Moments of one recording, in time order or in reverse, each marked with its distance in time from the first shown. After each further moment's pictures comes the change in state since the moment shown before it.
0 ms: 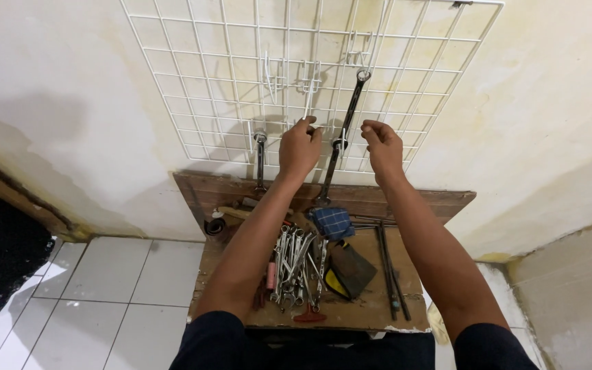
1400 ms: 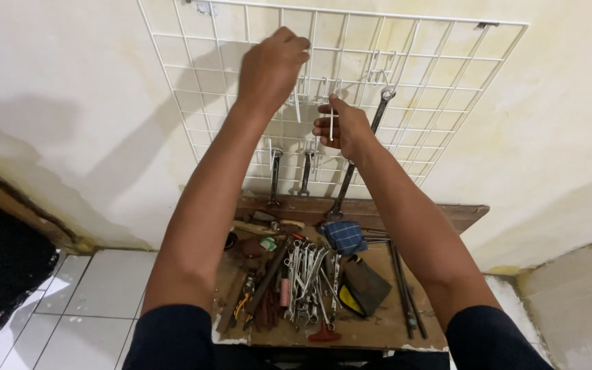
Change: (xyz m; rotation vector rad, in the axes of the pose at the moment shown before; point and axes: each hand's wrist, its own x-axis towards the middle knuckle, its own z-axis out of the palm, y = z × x) left_hand 0.151 0.030 -0.127 0.492 0.182 0.762; right_hand 0.024 -0.132 0.114 0.260 -0.241 0.504
